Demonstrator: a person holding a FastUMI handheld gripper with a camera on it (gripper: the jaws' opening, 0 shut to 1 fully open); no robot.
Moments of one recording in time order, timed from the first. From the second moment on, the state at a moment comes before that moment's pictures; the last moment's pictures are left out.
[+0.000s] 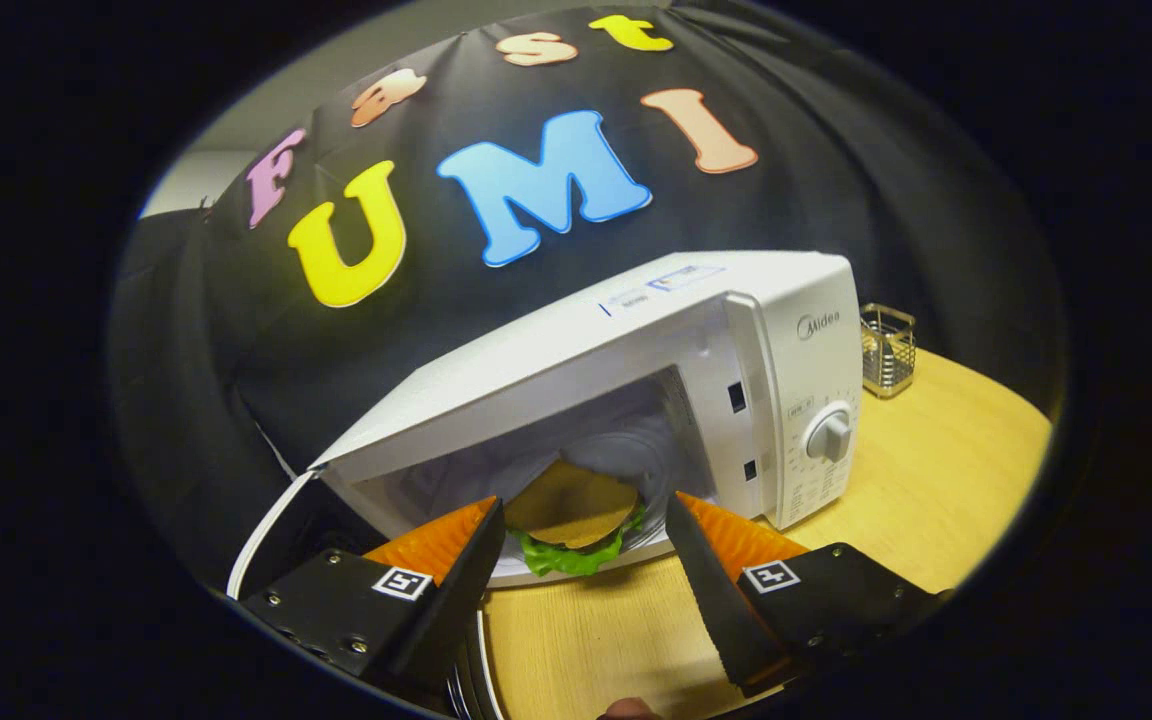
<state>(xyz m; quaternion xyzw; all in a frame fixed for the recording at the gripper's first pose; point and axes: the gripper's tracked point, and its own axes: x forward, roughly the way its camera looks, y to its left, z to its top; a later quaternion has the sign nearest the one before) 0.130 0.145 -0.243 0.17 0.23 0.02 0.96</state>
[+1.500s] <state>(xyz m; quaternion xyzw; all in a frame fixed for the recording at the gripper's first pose) -0.098 0.344 -0.067 0.06 0.13 0.38 0.92</state>
